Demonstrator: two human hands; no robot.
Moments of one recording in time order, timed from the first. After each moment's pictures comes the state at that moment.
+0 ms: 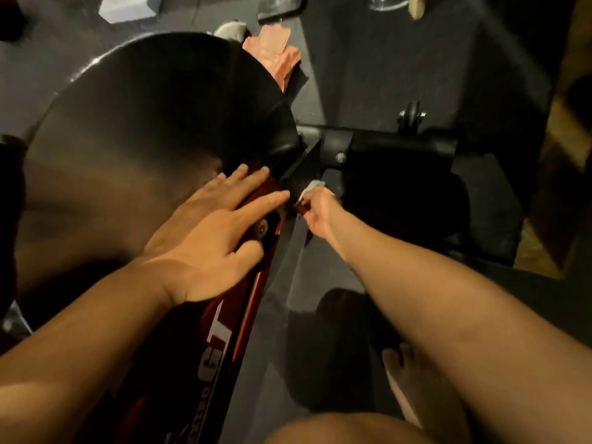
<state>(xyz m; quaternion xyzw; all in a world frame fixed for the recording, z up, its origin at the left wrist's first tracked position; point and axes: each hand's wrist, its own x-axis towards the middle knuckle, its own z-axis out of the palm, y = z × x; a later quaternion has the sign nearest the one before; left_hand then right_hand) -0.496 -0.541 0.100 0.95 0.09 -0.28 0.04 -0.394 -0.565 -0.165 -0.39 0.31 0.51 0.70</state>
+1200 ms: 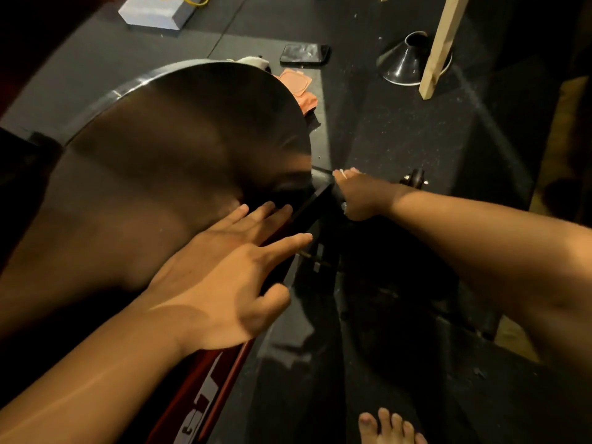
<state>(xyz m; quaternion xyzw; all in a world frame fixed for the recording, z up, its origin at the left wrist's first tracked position) -0.491 -0.538 0.096 0.96 0.09 -0.25 0.06 -0.245 -0.592 -0.126 -0.81 -0.51 0.28 0.04</state>
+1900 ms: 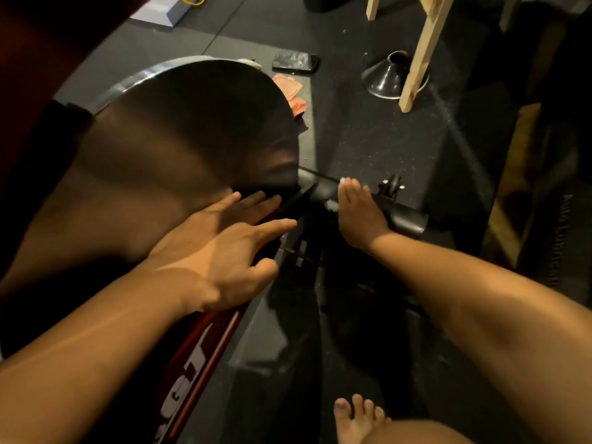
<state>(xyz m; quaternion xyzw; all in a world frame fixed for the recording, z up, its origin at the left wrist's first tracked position) -0.489 -0.540 0.086 0.95 0.13 -0.23 0.15 -0.283 -0.645 -0.157 -0.88 -0.44 0.17 0.07</state>
